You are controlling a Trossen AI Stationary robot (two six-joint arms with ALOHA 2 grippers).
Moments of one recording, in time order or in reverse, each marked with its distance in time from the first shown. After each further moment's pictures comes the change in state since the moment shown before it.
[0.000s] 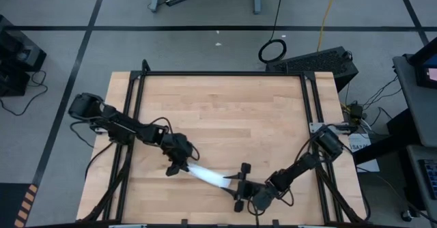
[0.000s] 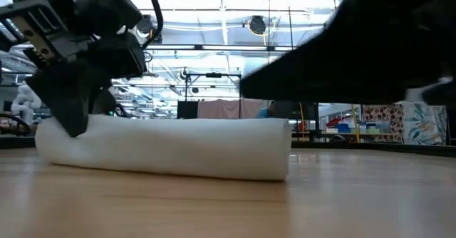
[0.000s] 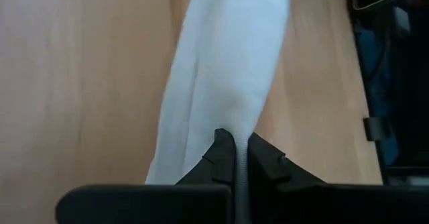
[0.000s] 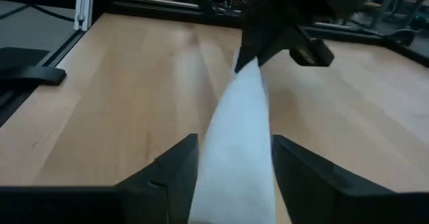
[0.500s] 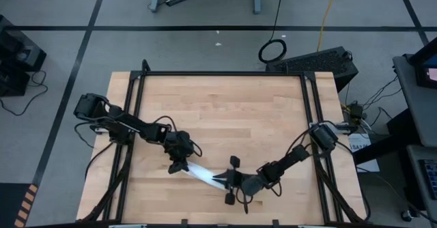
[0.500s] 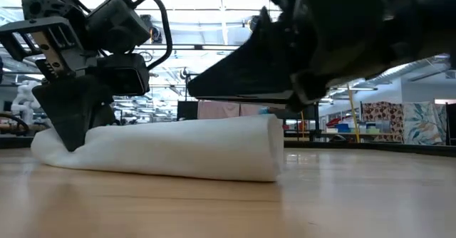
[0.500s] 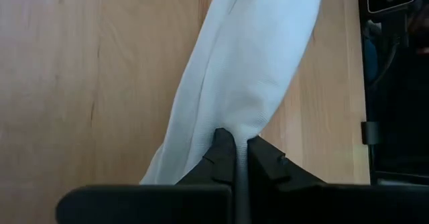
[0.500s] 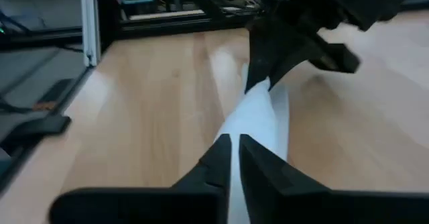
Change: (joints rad) left arm 0.048 0.072 0.000 0.007 0.086 -0.069; right arm -0.135 0.014 0.039 0.046 -0.243 0.099
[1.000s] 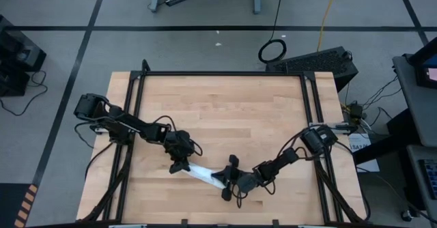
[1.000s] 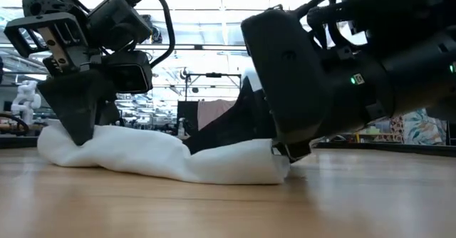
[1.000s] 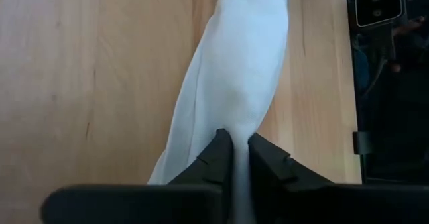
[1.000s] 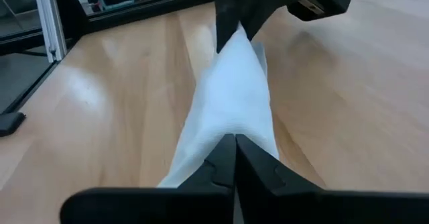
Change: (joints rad) left arm 0.007 0.001 0.000 0.052 0.003 -0.026; right arm -0.047 0.134 0.004 0.046 -0.032 0.174
